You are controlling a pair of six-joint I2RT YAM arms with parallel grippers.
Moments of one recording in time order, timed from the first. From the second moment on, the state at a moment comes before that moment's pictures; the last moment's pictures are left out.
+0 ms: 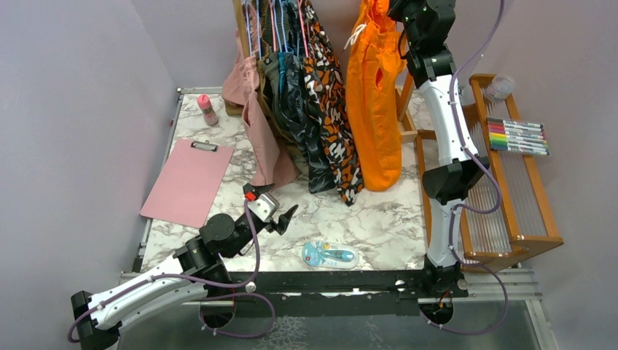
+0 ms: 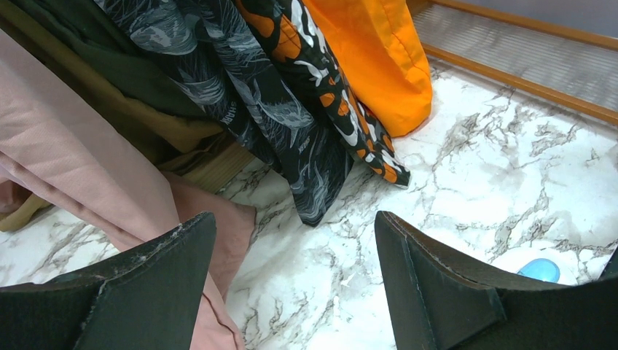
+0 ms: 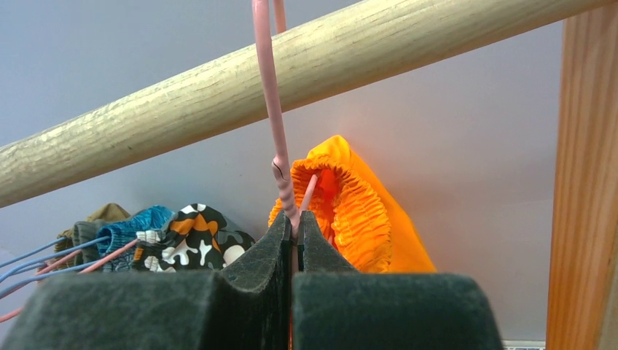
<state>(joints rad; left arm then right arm) -1.03 0.40 0.35 0.06 -0.28 0.16 0.24 2.15 2.59 -0.16 0.11 0.32</state>
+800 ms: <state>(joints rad) -1.02 0.41 0.35 0.07 -0.26 0.17 0.24 2.10 2.49 -0.16 0.08 0.32</state>
